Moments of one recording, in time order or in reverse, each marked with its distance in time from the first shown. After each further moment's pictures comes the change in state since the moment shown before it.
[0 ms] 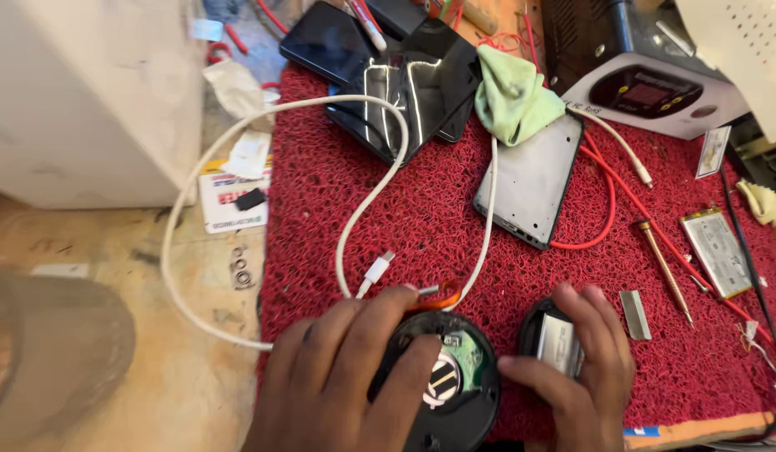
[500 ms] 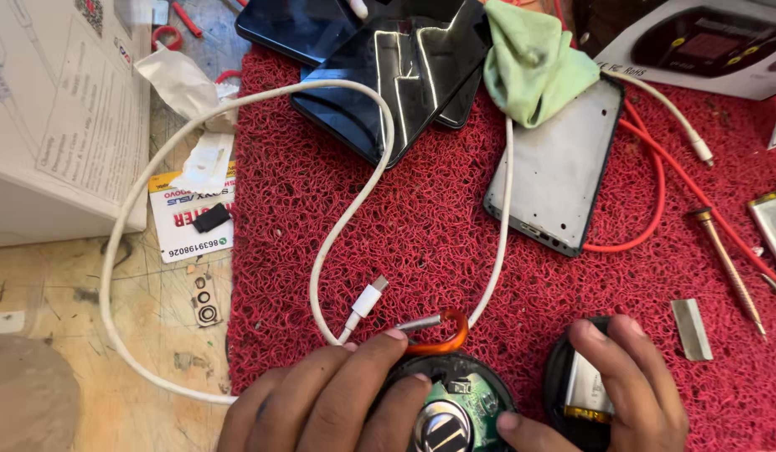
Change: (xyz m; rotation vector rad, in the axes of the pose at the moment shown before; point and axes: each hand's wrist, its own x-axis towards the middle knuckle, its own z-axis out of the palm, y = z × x) left_hand 0.004 -0.008 0.028 0.192 0.035 0.027; right_hand -0.015 0.020 0.012 -0.119 -0.048 0.080
